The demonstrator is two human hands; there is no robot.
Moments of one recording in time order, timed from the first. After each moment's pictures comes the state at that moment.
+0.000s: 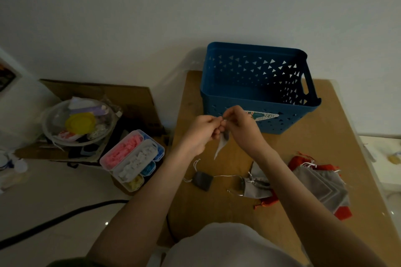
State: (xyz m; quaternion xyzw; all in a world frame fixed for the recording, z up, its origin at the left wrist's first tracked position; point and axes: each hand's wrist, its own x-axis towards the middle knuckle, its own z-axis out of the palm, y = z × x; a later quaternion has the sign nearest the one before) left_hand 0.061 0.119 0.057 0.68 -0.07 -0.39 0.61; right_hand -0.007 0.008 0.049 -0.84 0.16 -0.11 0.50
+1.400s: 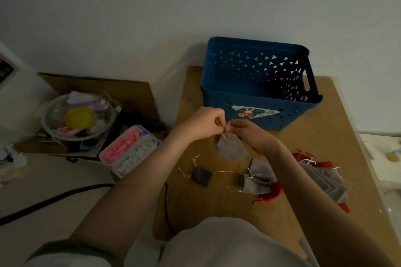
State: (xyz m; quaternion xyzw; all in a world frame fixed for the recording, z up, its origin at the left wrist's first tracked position) left_hand 0.081 0.123 0.071 0.83 -0.41 -0.24 0.28; right_hand -0.012 -0.011 0.034 -0.74 0.18 0.13 0.63
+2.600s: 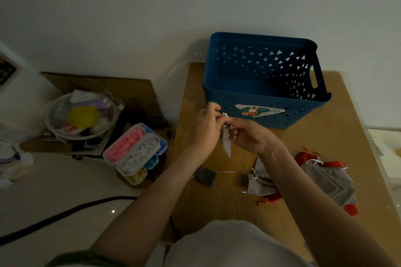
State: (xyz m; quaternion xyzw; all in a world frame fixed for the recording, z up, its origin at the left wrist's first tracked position) left_hand 0.063 0.118 0.030 0.87 -0.31 -0.03 0.38; right_hand 0.003 -0.013 0.018 -0.43 0.28 0.11 0.85
